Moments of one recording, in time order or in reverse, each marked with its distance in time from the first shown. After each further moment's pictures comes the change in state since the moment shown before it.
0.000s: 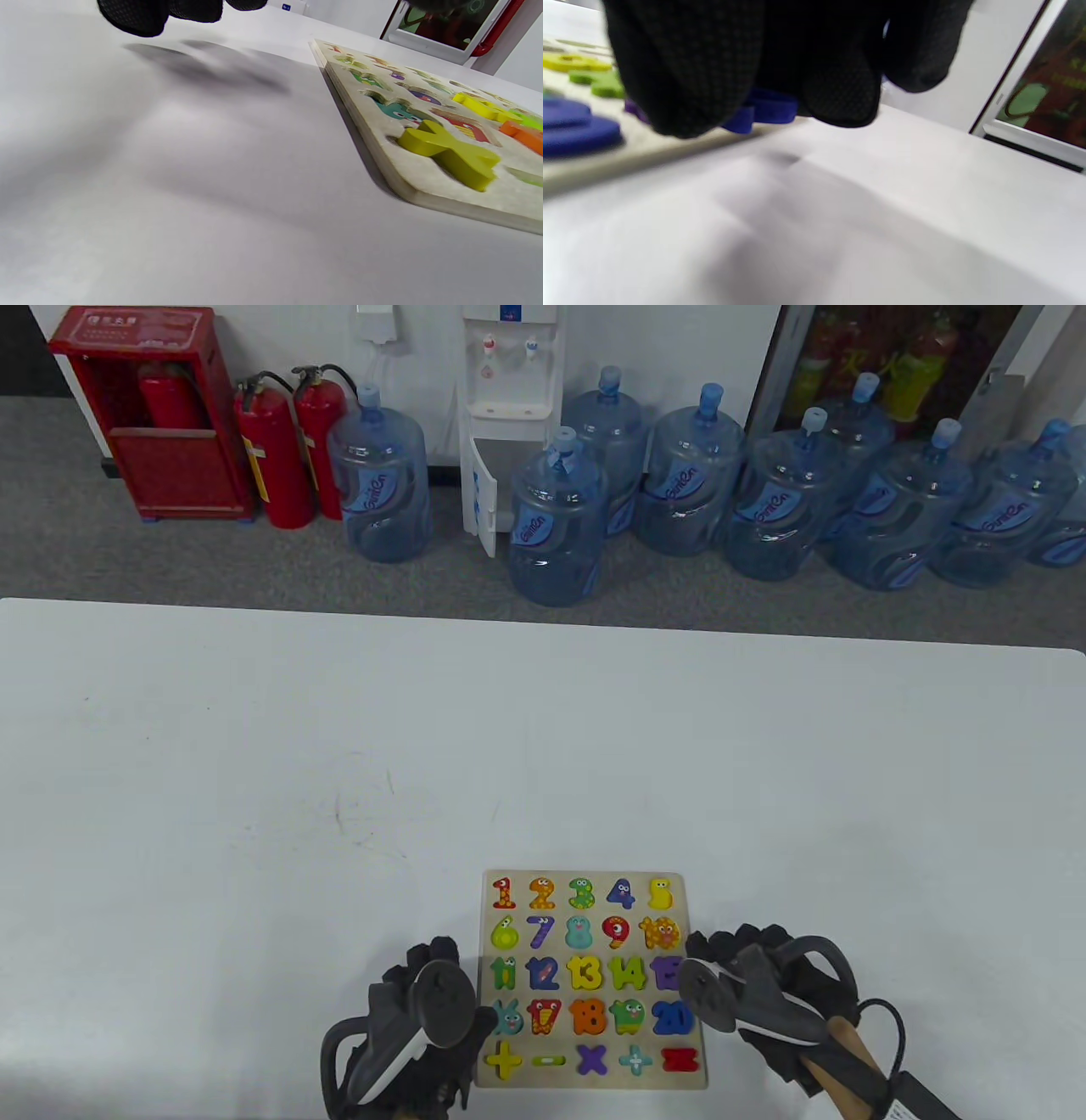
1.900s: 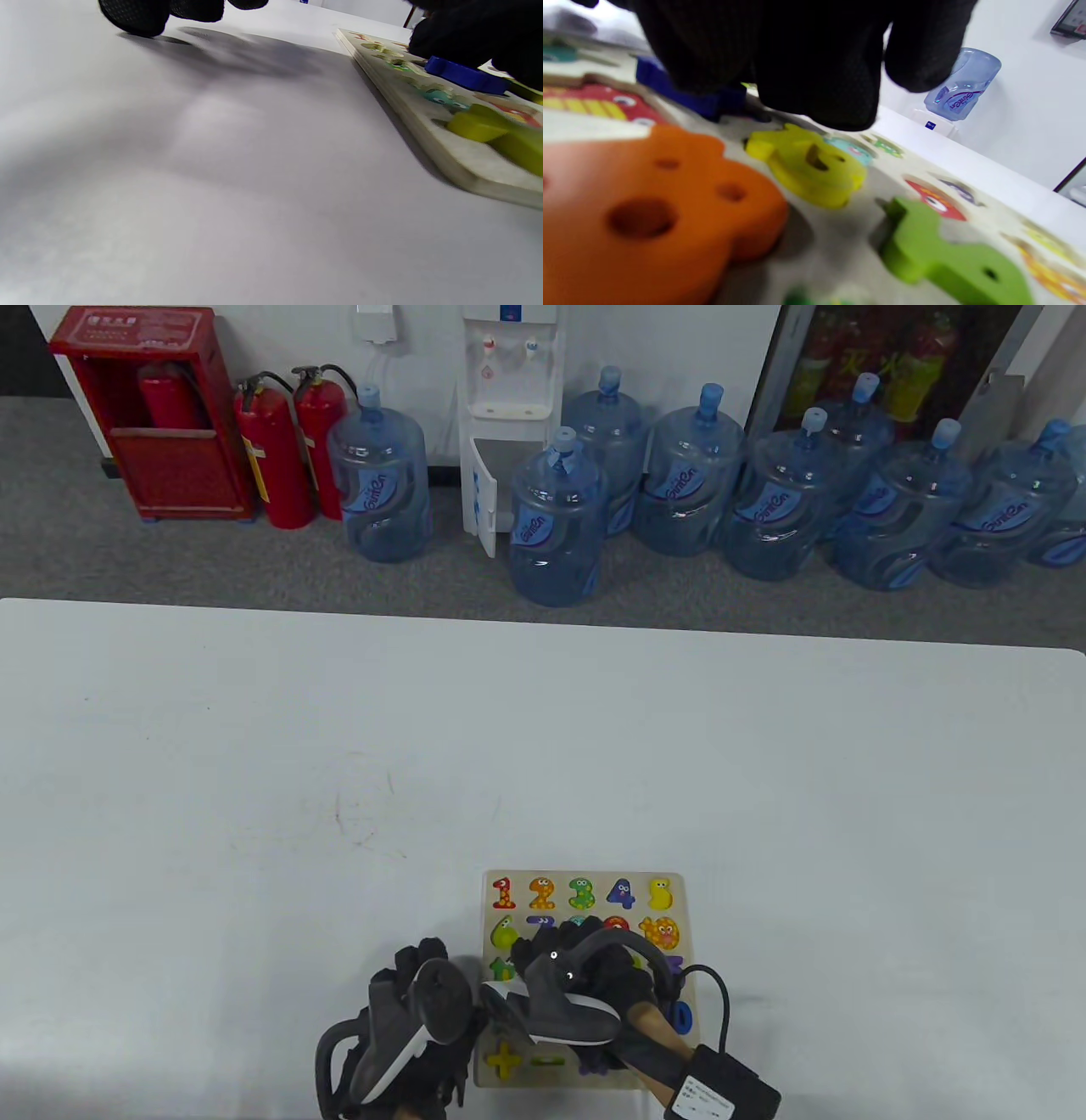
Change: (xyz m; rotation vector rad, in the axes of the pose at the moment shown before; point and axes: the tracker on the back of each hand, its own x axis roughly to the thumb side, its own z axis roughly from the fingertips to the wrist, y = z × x) left_hand -0.004 -0.001 -0.002 -0.022 0.070 -0.026; right_hand 0.152 -0.023 -0.056 -0.063 -0.155 0.159
